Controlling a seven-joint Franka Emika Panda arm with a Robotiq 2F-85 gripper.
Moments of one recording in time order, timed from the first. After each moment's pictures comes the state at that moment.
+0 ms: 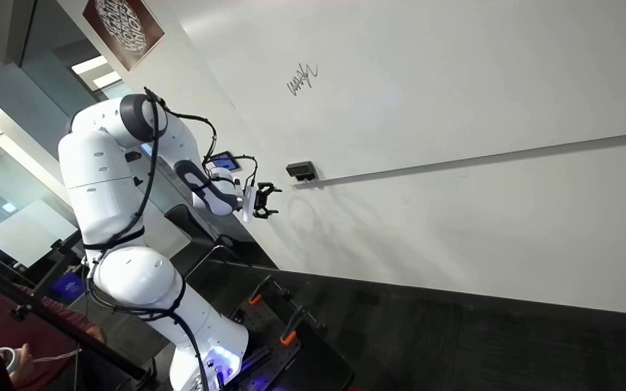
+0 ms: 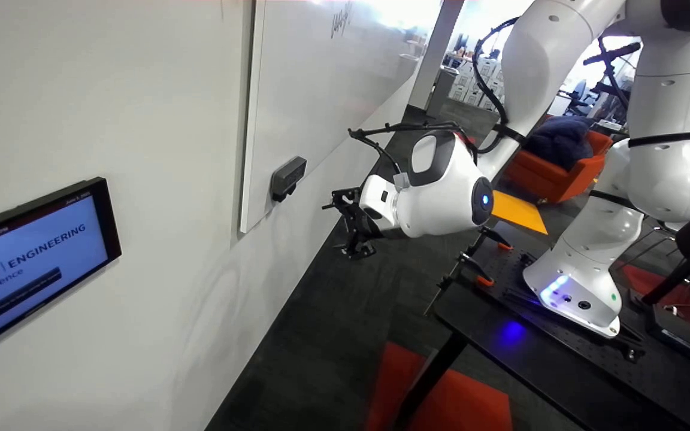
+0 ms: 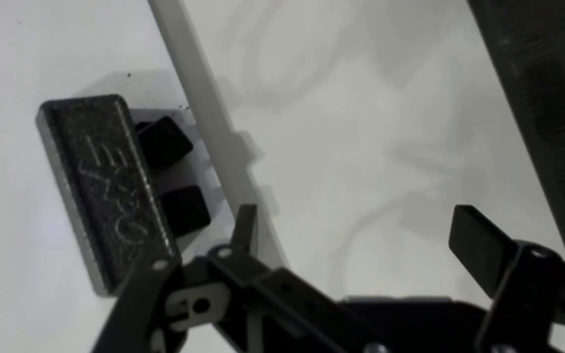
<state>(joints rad) 0.31 0.46 0.49 -2.28 -1.86 2.38 0.95</state>
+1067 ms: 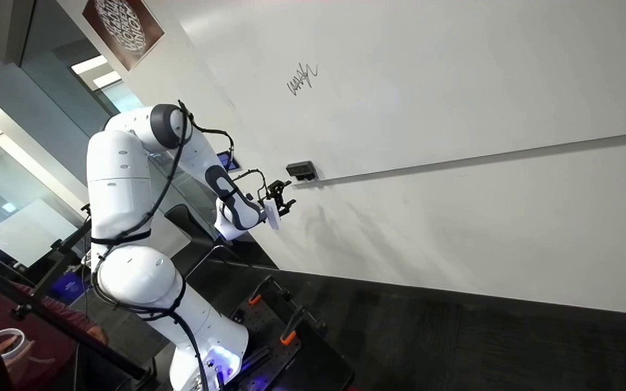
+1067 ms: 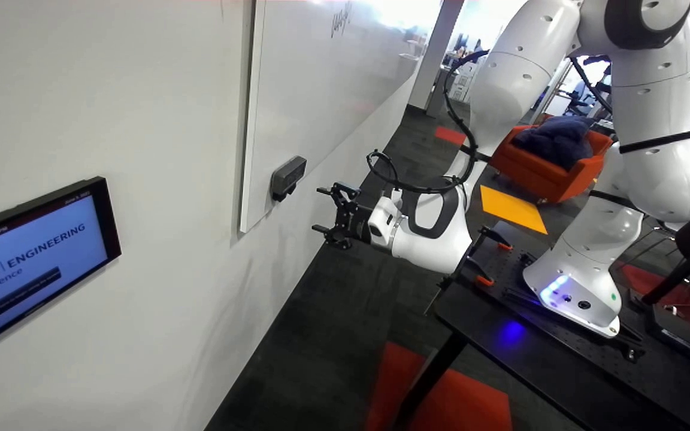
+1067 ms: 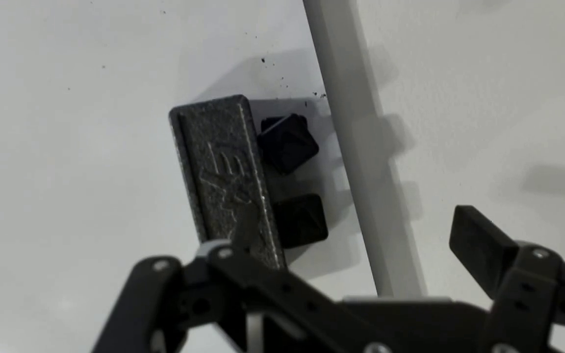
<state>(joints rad) 0.33 0.64 0.43 -2.32 -2.47 1.86 1.42</state>
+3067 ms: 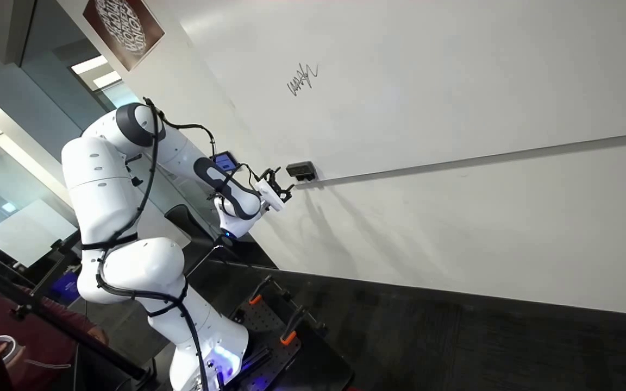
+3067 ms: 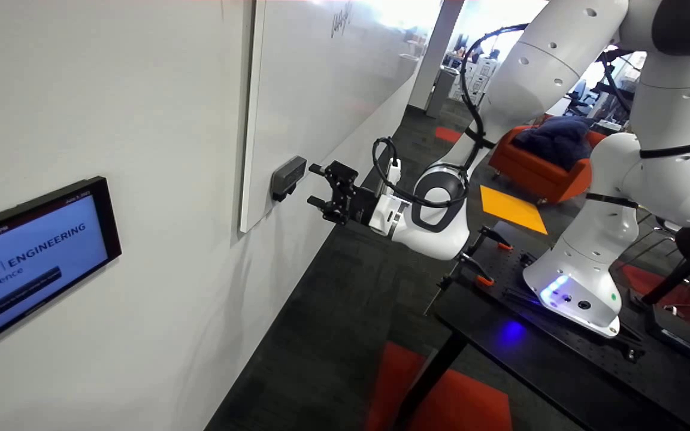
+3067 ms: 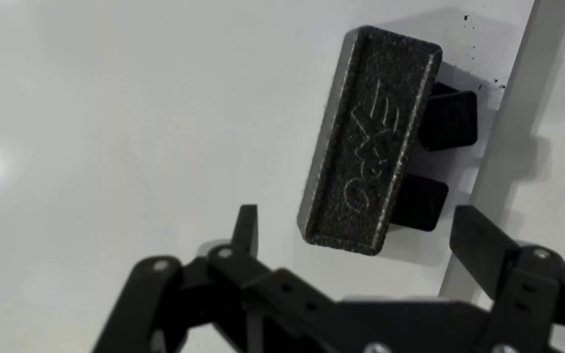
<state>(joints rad) 0.71 0.53 0.04 -2.35 -2.61 1.84 1.20</state>
